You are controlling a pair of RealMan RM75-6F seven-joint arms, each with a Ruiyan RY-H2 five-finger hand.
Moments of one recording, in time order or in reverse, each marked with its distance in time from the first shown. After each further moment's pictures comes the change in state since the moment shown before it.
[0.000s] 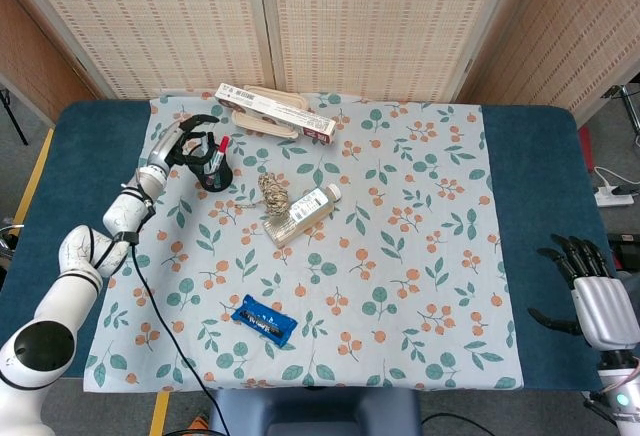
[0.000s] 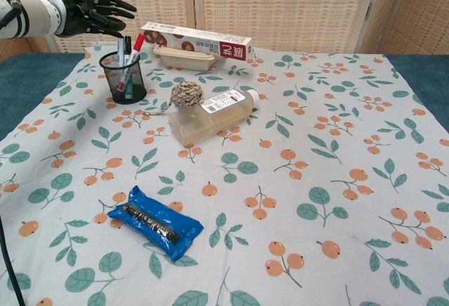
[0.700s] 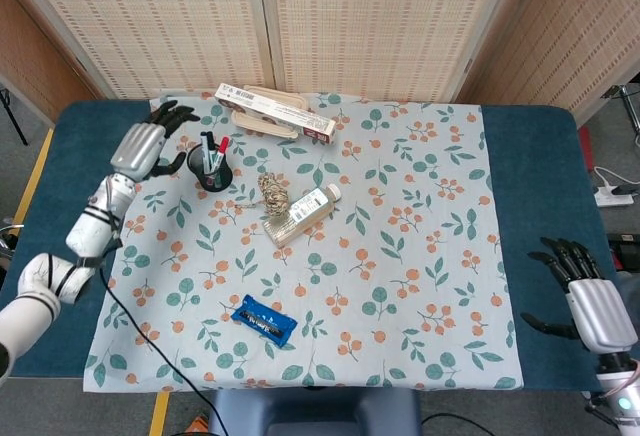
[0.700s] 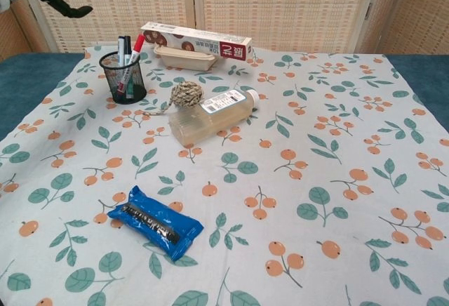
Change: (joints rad) left arm 0.206 0.200 -0.052 -0.406 -0.102 0.498 1.193; right arm 0.007 0.017 -0.022 0.010 -0.069 0.000 0.092
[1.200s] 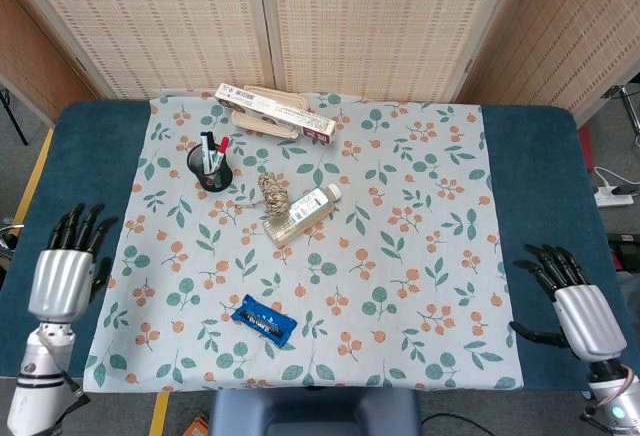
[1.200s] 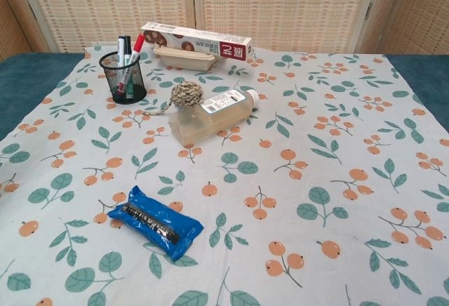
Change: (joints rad) left arm 0.569 0.253 0.138 -0.949 -0.087 0.640 0.936; right arm -0.002 0.010 -0.029 -0.031 -0.069 0.025 -0.022
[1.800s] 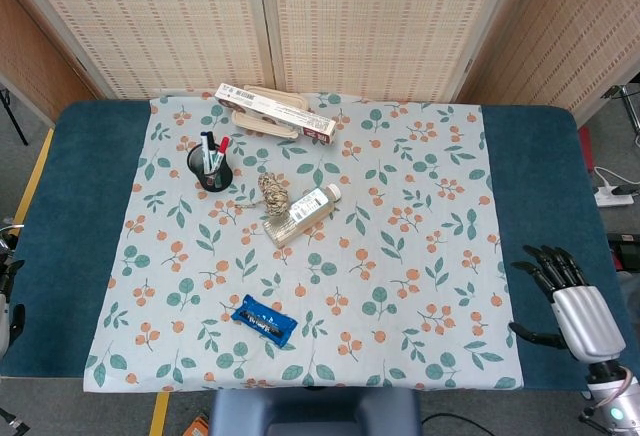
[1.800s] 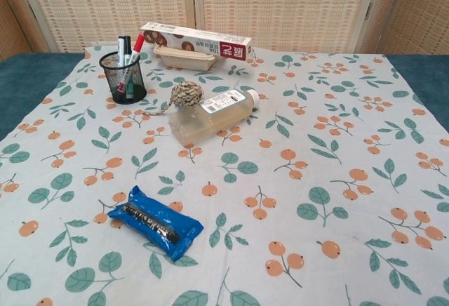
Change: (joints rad) left arm 0.197 -0.014 -0.017 0.289 -0.135 -0.100 -0.187; right arm 0.001 -0.003 -0.005 -0.007 0.002 -0.003 -0.029
